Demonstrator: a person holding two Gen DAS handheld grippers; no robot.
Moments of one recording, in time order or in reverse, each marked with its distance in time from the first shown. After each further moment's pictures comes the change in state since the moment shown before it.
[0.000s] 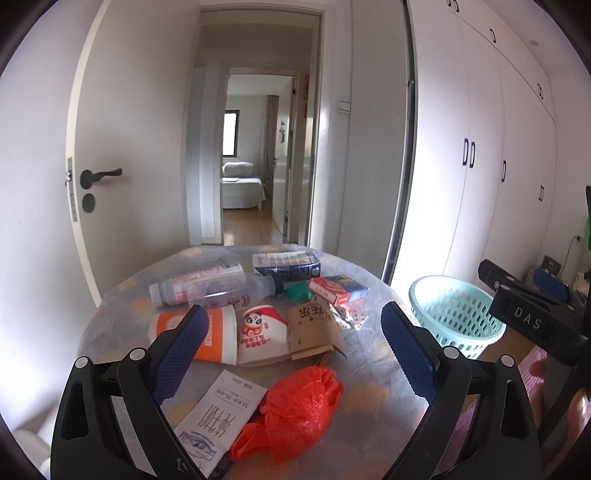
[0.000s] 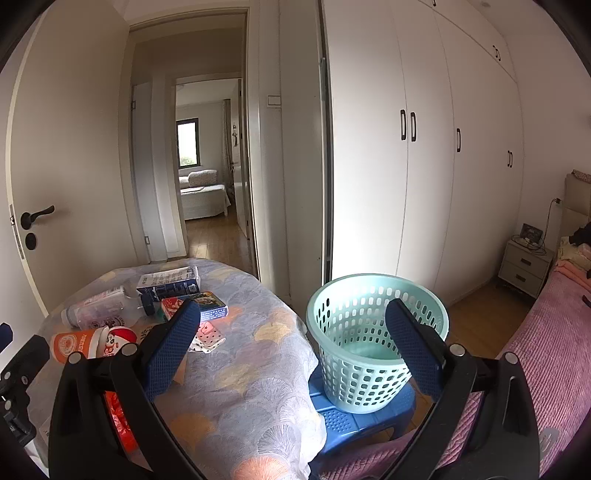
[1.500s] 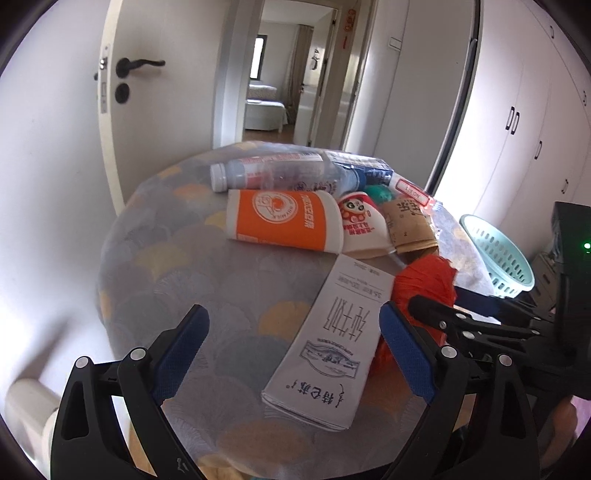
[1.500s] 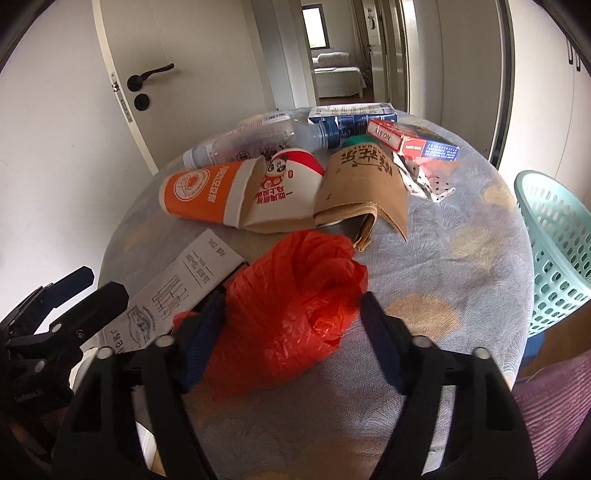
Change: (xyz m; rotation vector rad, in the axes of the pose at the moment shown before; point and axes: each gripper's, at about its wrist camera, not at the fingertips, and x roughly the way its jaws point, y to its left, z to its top) left arm 0.023 0.116 -0.068 -0.135 0.303 0.008; right arm 0.060 0.147 -0.103 -0.185 0.513 0.517
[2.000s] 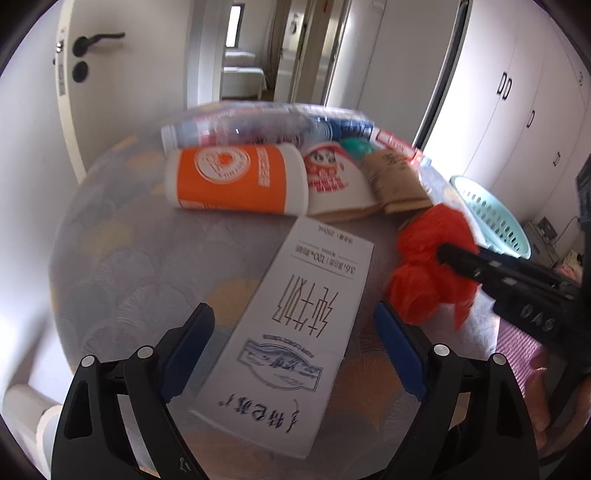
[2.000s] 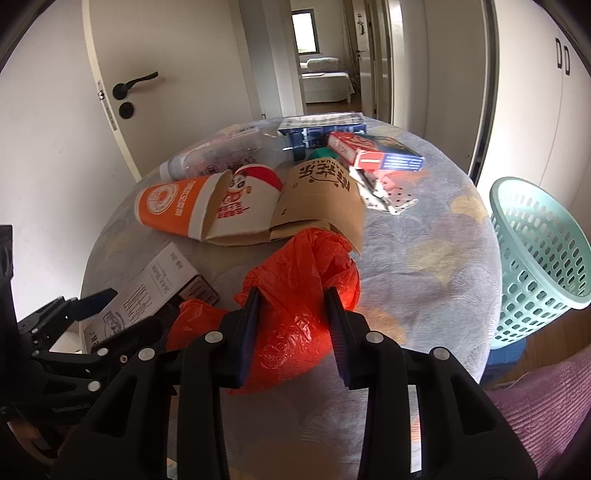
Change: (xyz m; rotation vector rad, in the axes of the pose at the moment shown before) left arm 0.048 -0.028 -0.002 0.047 0.168 -0.046; right arm -0.015 -0.035 0.008 0.024 -0.036 -0.057
